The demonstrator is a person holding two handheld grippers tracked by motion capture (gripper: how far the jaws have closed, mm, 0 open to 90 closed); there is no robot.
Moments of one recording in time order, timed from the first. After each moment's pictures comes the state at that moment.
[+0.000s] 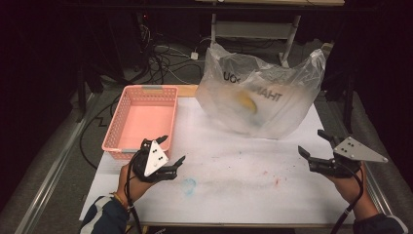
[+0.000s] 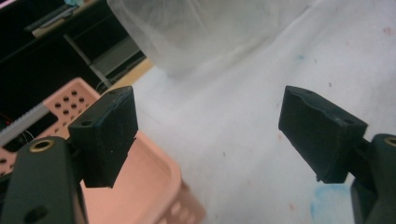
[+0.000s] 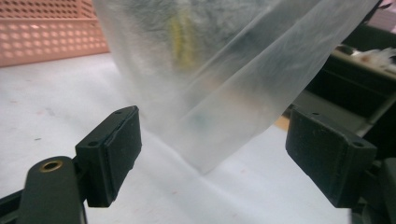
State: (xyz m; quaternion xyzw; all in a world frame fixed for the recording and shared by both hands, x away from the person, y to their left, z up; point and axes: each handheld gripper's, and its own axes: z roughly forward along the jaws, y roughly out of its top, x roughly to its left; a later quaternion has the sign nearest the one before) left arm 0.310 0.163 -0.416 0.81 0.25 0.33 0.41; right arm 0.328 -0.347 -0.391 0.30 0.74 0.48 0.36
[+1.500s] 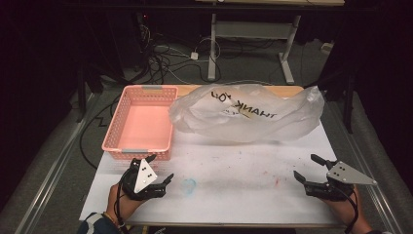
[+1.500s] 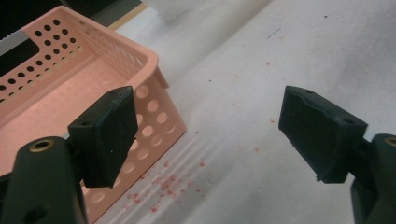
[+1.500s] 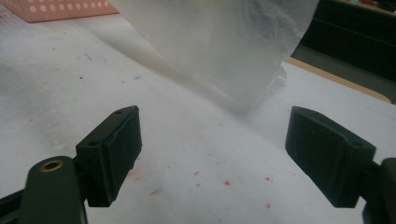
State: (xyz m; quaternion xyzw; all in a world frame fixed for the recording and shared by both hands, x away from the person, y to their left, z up) left arm 0.286 0.188 -0.449 0.82 0.28 0.31 0.38; right arm 0.298 -0.351 -0.445 0.31 0.76 0.46 0.32
